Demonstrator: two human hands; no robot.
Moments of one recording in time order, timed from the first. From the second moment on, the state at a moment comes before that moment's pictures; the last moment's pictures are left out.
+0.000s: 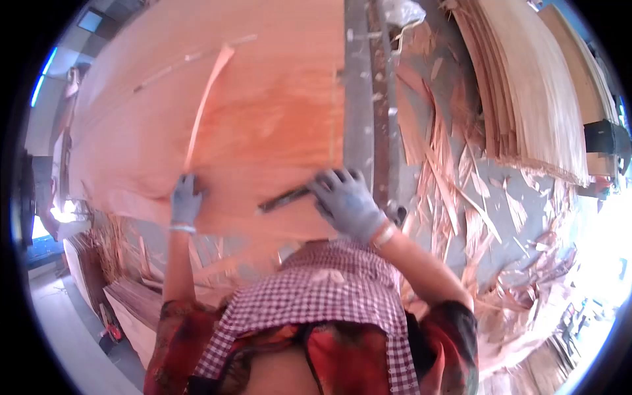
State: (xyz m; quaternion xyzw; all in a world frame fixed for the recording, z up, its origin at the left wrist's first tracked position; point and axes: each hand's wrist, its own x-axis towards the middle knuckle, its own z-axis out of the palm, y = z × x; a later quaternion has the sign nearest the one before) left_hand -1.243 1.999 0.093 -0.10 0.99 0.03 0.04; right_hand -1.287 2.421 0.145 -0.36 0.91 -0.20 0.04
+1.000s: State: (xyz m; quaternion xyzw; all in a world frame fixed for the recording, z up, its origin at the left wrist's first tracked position) left_hand -1.505 2.441 0.098 0.08 0.98 0.08 -0.18; right_hand -1.531 2.704 0.408 -0.66 0.42 -0.56 0.26
